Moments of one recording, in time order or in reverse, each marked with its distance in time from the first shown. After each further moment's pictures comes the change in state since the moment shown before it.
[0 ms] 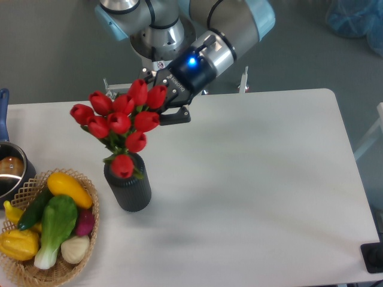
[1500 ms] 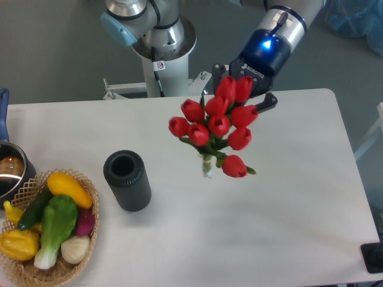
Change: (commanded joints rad) arm 0.161 -0.044 0.120 0.021 0.331 0.003
